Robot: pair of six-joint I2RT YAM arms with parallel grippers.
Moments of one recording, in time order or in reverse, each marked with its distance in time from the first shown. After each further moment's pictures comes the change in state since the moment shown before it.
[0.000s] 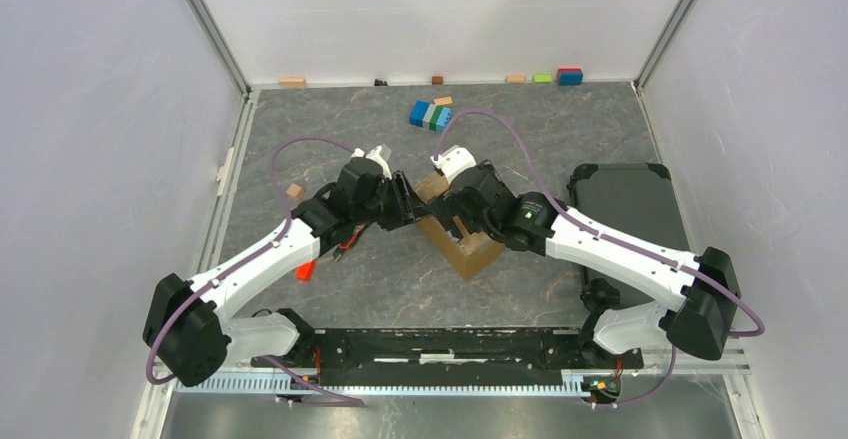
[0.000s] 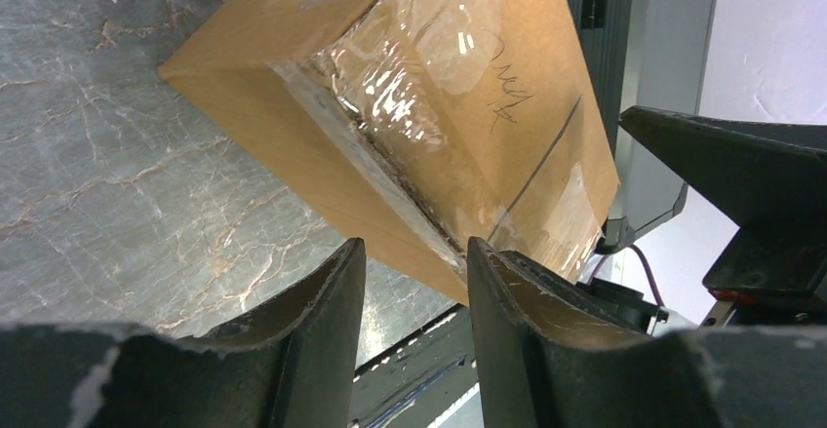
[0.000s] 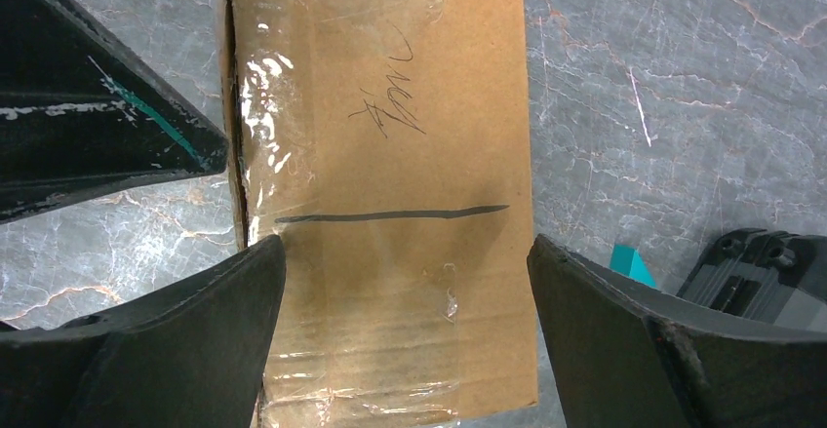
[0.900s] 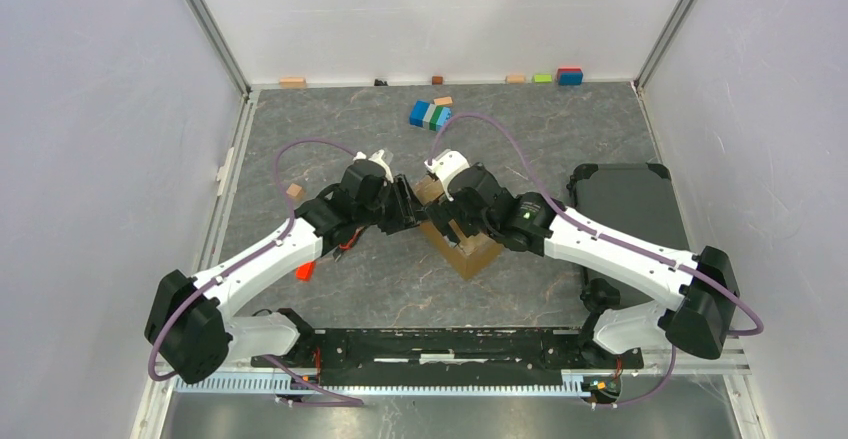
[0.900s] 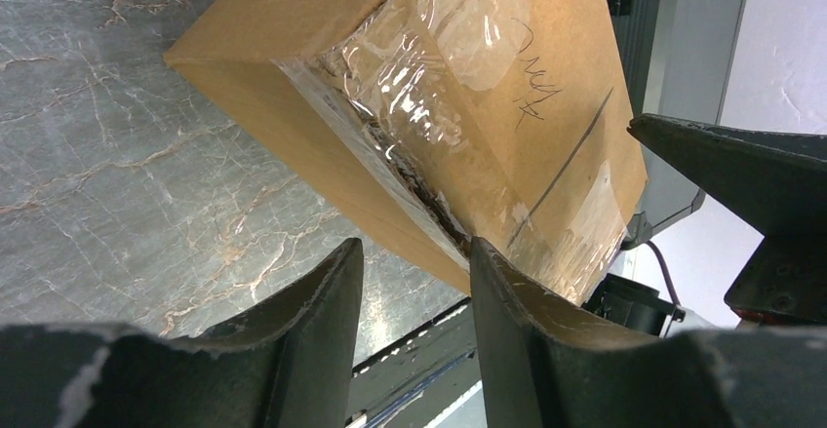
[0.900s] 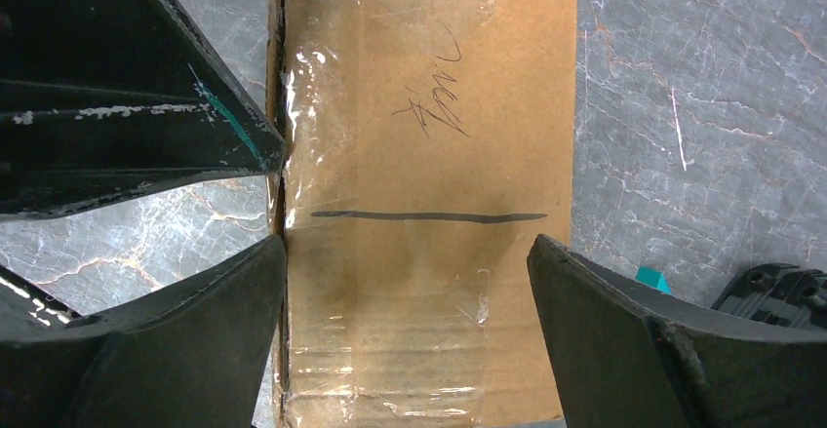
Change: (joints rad) left arm -0.007 0.016 -0.007 -0.031 0.002 0.000; right arm 0.008 0.006 0.000 0.015 -0.085 -0.036
